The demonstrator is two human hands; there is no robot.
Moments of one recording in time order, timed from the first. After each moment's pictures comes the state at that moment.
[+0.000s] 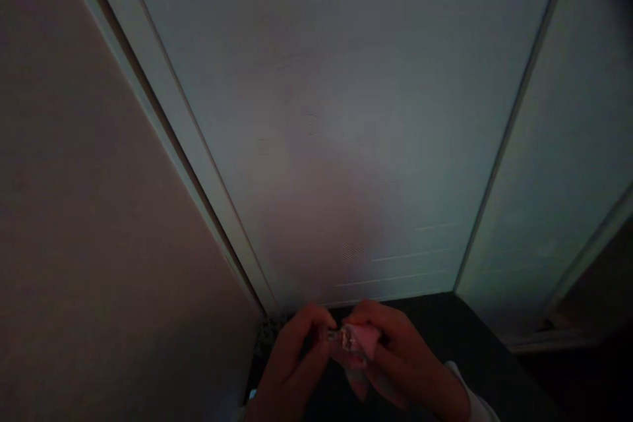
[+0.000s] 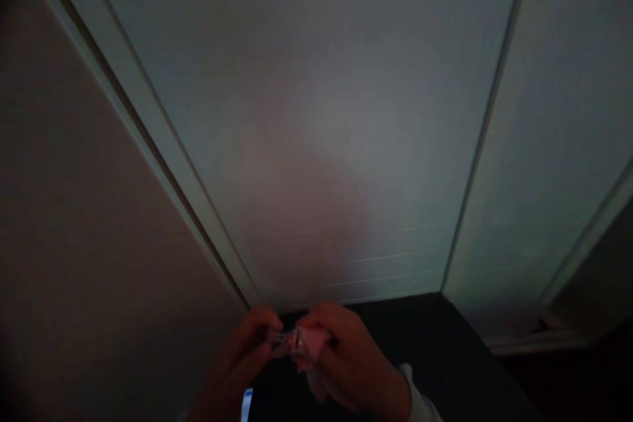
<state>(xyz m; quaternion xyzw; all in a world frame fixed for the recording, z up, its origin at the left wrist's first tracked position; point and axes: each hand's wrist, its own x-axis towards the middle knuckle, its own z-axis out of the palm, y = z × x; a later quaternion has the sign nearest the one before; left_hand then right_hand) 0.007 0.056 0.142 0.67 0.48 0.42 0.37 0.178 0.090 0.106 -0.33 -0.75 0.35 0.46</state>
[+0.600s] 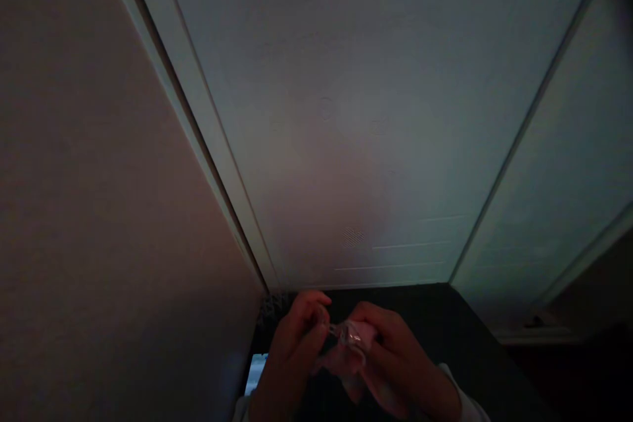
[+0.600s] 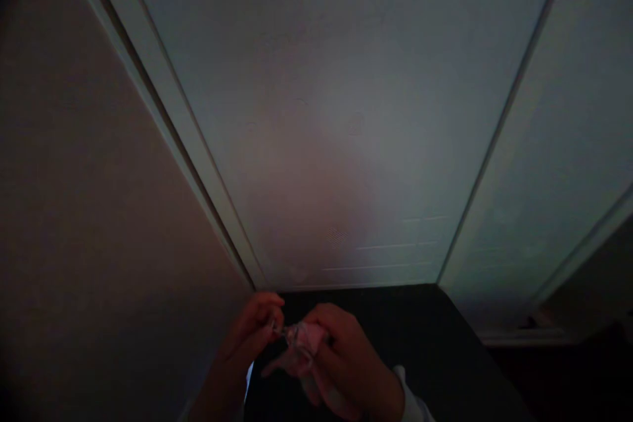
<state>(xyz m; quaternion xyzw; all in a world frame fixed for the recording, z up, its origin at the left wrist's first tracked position) 0.007 0.031 0.136 0.60 0.47 0.46 0.46 0.169 0.062 0.092 -0.35 -0.74 0.40 0.41</state>
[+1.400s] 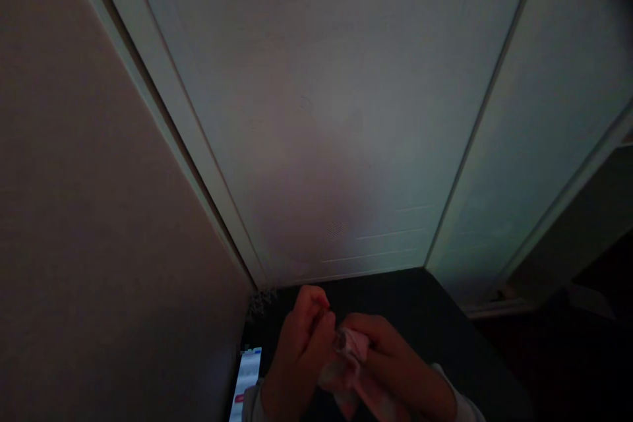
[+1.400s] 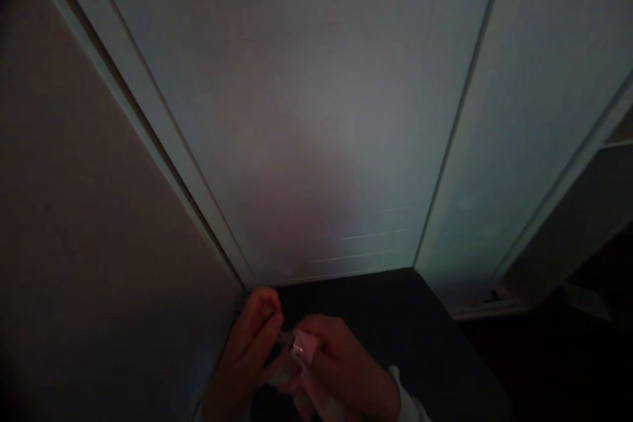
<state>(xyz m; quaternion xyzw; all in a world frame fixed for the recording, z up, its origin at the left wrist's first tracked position) 0.037 0.021 0.127 0.65 0.48 0.42 0.42 0.184 0.033 0.087 -0.34 -0.69 0.51 0.38</state>
